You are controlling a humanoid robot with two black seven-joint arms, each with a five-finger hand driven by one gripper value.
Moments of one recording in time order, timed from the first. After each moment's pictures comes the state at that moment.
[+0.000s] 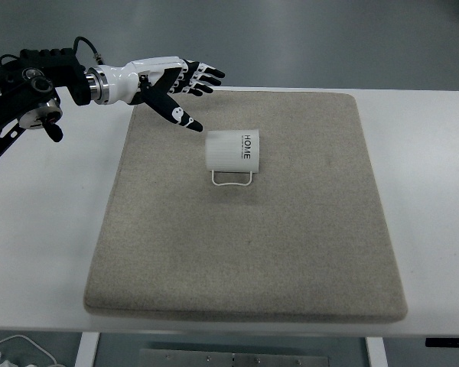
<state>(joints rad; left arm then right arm) -1.09 0.49 -0.49 -0.99 0.85 -0.45 -0.04 0.02 0.00 -0.06 0.14 -0.01 0.11 -0.23</state>
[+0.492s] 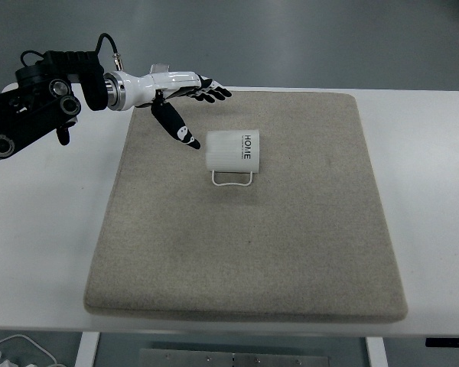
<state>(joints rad) -1.11 0.47 -0.43 -1.04 1.15 -0.39 -0.03 0.02 0.00 -0.06 0.14 -0.01 0.11 -0.23</state>
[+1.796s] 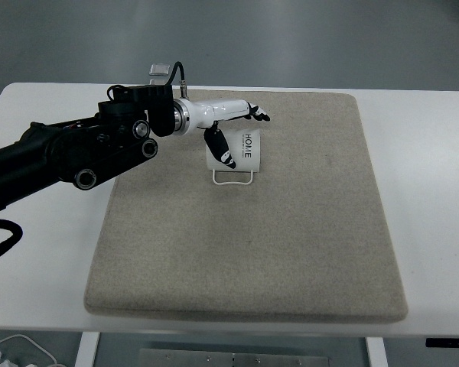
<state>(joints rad) -1.14 0.24 -0.29 -0.96 1.37 -0.20 0.04 0.02 0.00 -0.06 0.14 -0.01 0.11 -0.23</state>
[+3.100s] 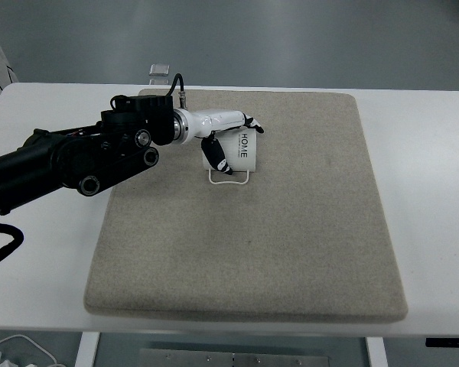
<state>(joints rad) -1.13 0.23 -0.26 -0.93 1.37 -0.19 0.04 0.02 0.00 -0.06 0.14 -0.01 0.11 -0.23</state>
